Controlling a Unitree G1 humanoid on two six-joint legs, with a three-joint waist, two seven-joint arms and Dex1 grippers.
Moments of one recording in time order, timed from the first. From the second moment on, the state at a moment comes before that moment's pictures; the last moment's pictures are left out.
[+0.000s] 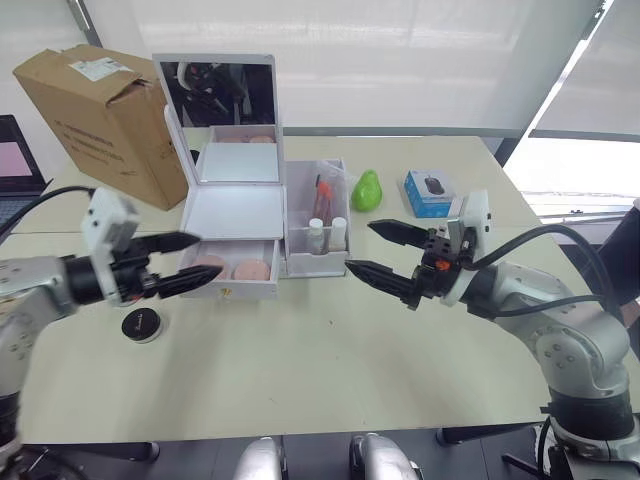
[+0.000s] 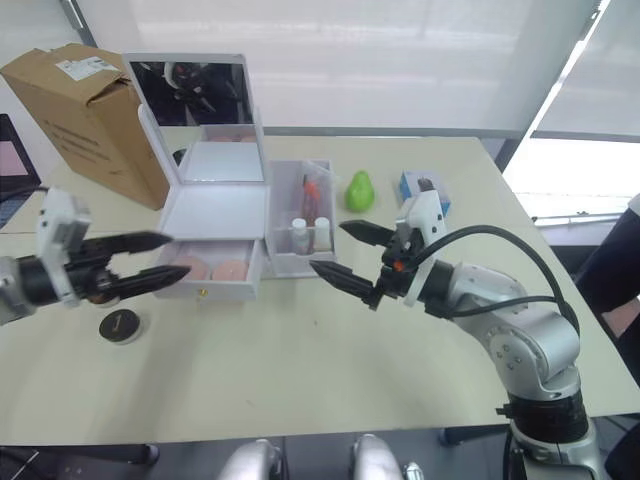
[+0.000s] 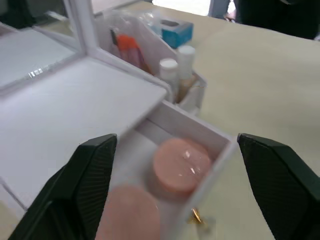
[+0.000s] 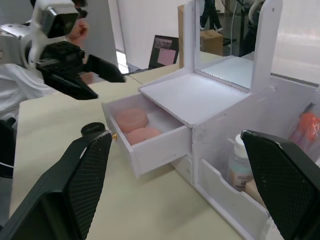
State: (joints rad) left arm -0.14 1.02 0.42 -0.28 -0.71 0.74 -1.09; right arm -0.38 -0.59 -0.06 -0.53 0.85 0.74 0.62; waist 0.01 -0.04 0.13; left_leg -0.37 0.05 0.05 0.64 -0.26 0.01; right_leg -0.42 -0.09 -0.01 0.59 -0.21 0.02
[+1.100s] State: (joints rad) left arm -0.40 0.72 0.08 -0.01 -0.33 0.49 -0.85; right arm -0.36 -0.58 -0.06 -0.55 0.85 0.74 0.58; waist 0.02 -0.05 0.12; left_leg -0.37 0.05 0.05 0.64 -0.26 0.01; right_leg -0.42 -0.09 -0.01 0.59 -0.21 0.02
